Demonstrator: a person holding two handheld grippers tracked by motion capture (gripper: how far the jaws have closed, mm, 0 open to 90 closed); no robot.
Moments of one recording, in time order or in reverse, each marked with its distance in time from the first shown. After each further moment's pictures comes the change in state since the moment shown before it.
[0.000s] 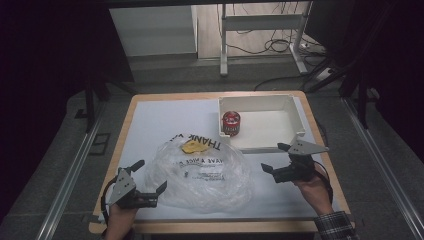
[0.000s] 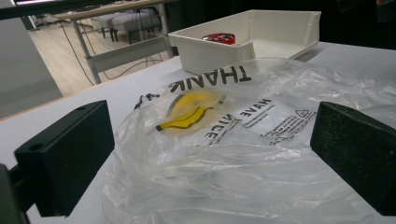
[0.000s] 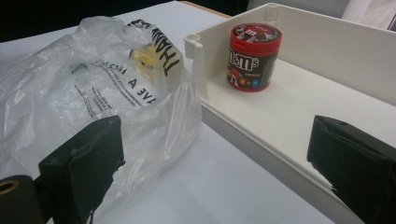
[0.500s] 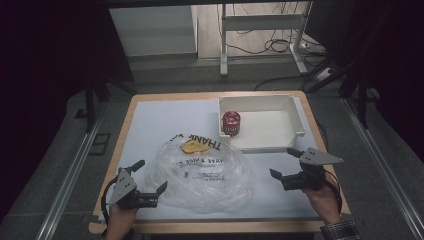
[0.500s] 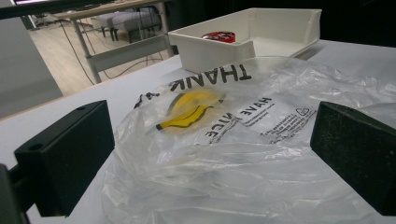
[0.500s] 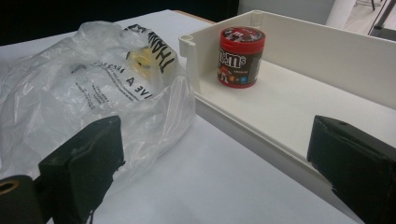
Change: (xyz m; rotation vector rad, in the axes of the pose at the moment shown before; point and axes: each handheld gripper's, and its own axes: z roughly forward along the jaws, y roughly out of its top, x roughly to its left) left arm -0.001 0.000 0.001 0.005 0.002 0.004; right arm 0.004 -0.016 -0.027 -0.054 -0.043 -0.001
